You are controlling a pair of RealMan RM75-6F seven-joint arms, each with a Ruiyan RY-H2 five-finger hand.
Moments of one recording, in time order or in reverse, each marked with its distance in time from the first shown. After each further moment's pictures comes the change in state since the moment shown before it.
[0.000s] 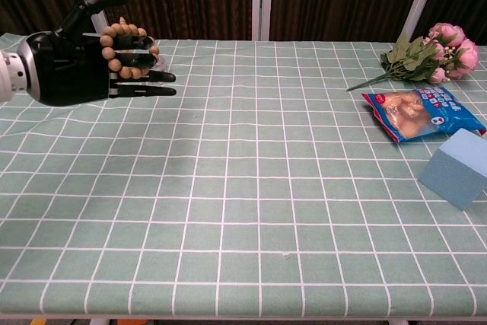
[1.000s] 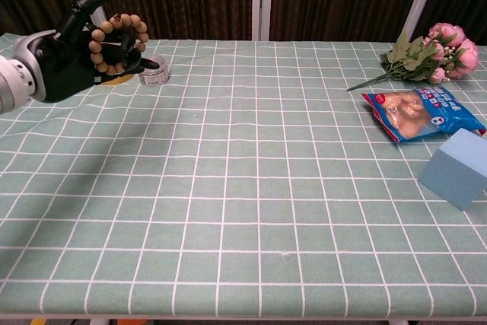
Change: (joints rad) left arm 0.184 -0.140 -0.223 -0.060 -0.281 0.038 0.662; right arm -0.011 0.002 -0.005 -0.005 -0.003 0.014 0.005
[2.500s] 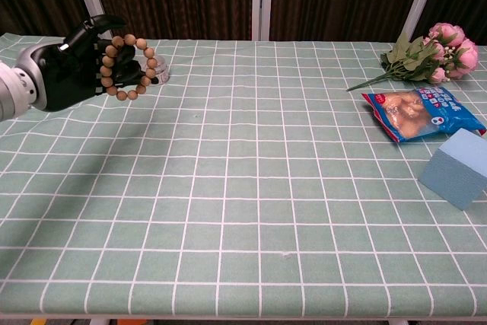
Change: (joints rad) left arm 0.043 -0.001 -0.062 -0.018 -0.001 -0.100 0.050; right arm -0.009 -0.002 0.000 0.004 -0.010 0.017 0.005
